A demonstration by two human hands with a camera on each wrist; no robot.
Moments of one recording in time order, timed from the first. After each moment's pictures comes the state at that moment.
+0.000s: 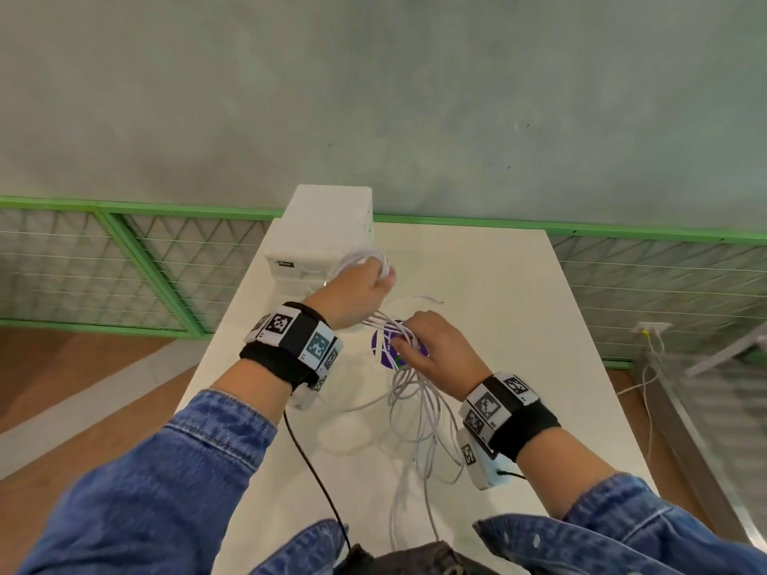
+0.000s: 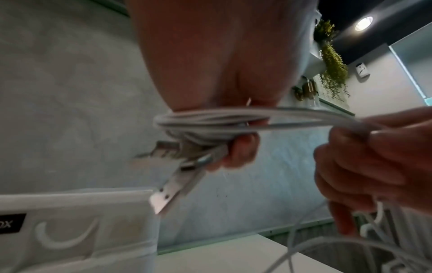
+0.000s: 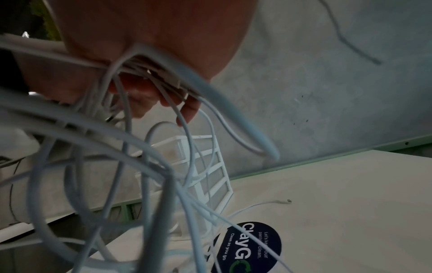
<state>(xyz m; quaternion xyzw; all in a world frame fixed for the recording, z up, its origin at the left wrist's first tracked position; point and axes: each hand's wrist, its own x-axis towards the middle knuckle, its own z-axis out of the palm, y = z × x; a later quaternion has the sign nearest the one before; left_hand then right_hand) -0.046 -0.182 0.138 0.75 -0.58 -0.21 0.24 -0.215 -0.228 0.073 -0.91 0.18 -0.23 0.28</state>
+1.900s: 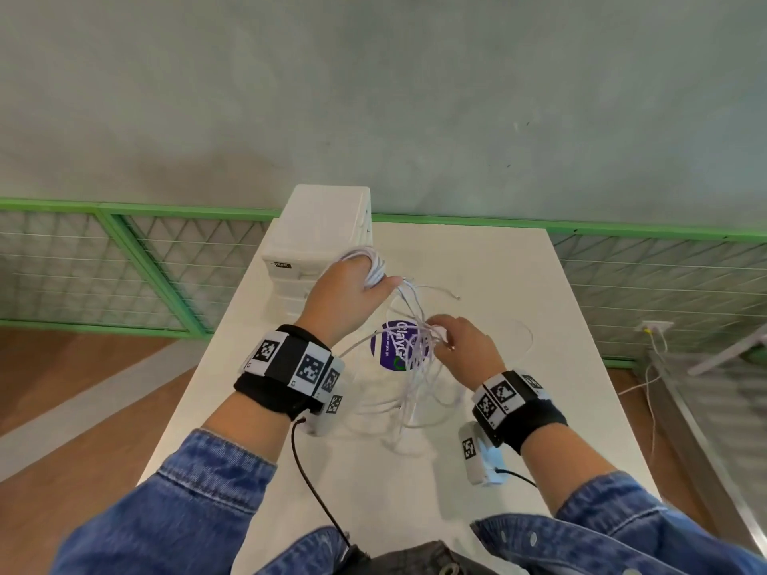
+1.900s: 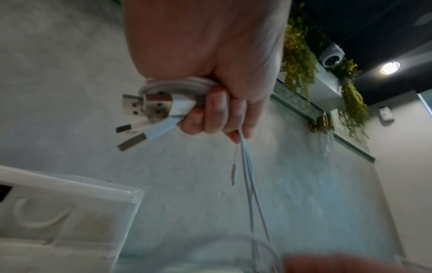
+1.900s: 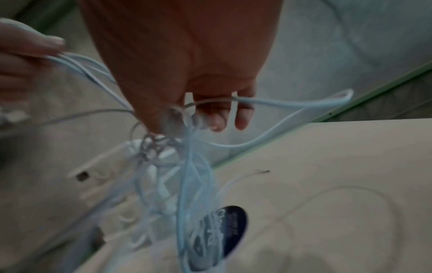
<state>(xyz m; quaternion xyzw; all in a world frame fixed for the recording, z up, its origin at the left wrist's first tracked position) -0.067 -0.161 0.153 0.76 -0.55 -0.08 0.34 -0.232 -0.263 0.046 -0.87 0.40 -0.14 0.26</state>
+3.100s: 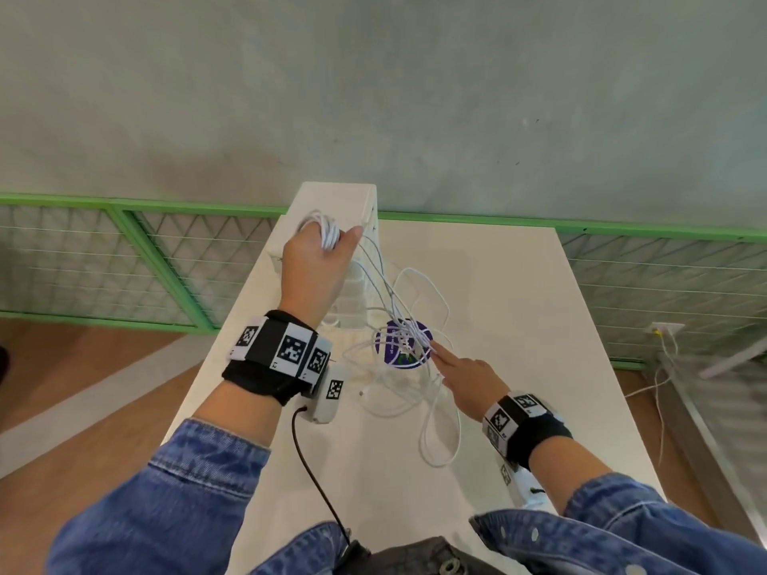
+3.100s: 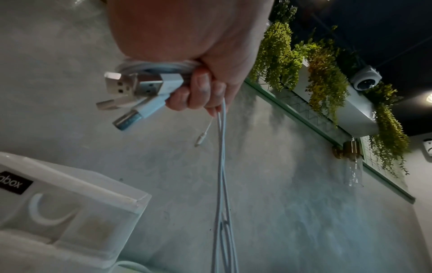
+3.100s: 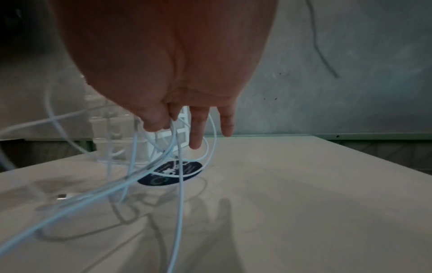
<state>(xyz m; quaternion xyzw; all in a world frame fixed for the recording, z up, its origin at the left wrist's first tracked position) -0.040 -0.160 0.159 0.74 -0.38 -0.02 0.56 -0.251 -0.263 -0.005 -0.95 0.26 0.14 0.08</state>
